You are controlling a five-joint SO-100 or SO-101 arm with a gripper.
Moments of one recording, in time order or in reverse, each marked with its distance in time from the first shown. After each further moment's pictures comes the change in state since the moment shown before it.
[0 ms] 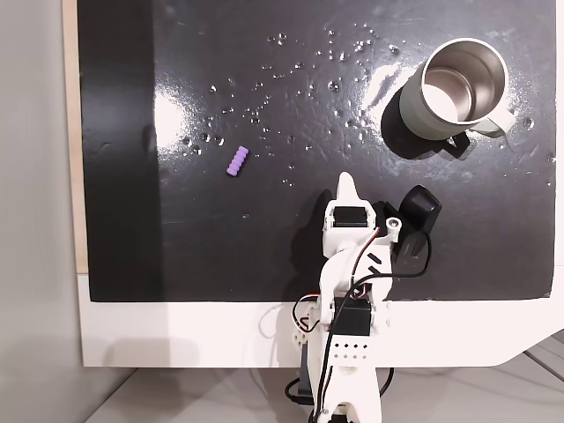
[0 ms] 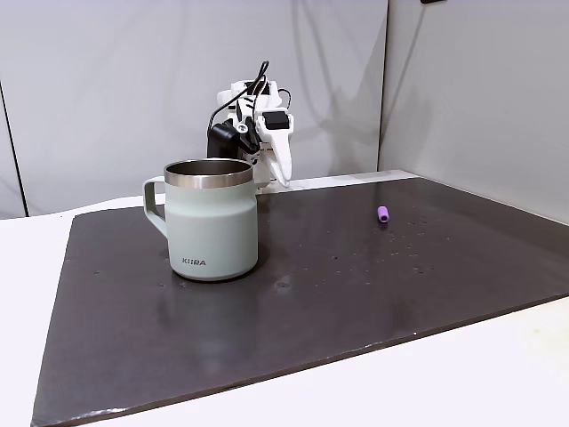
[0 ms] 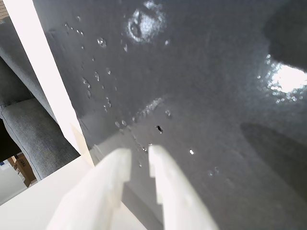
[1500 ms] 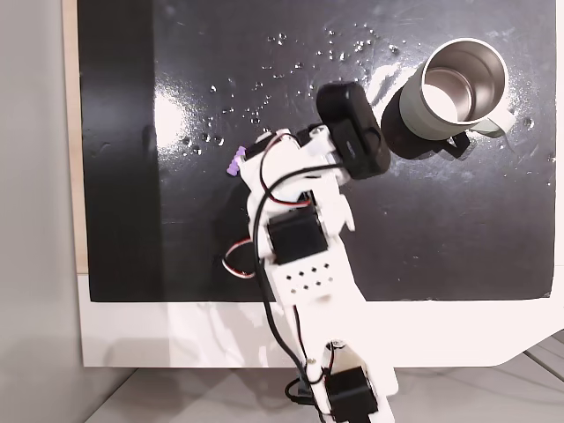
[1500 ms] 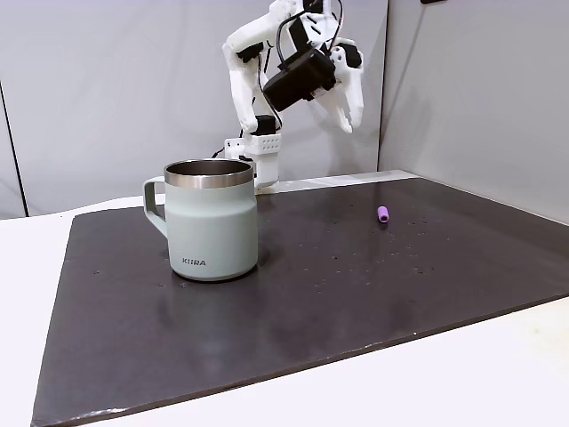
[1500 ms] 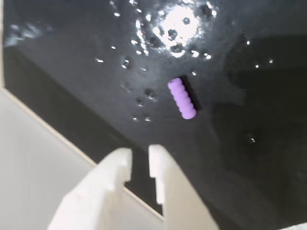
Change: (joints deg) arm -23.2 -66.2 -74.9 31.1 -10.4
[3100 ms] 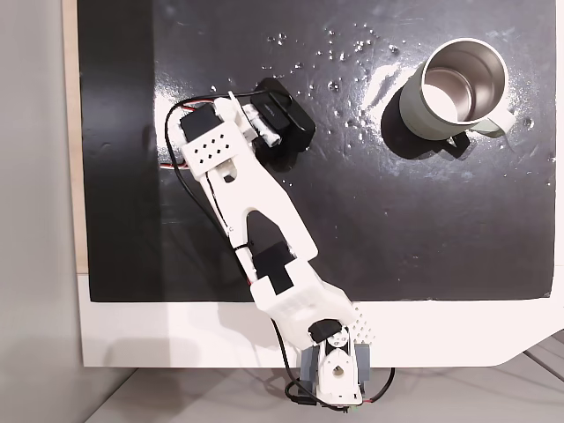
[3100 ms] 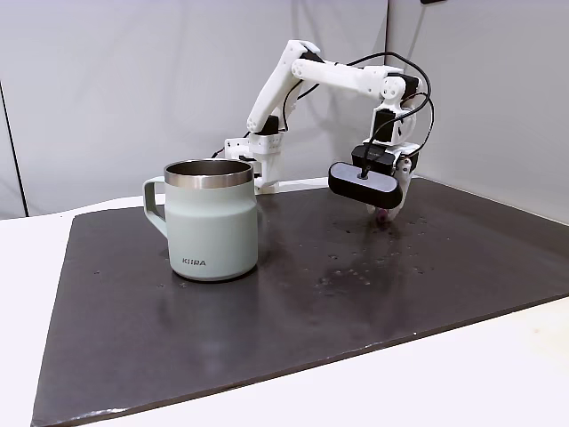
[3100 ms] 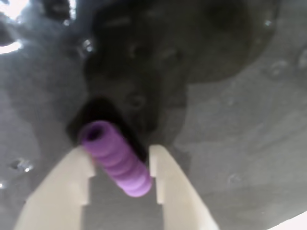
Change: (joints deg) arm -10.3 -55.3 -31.8 10.3 0.8
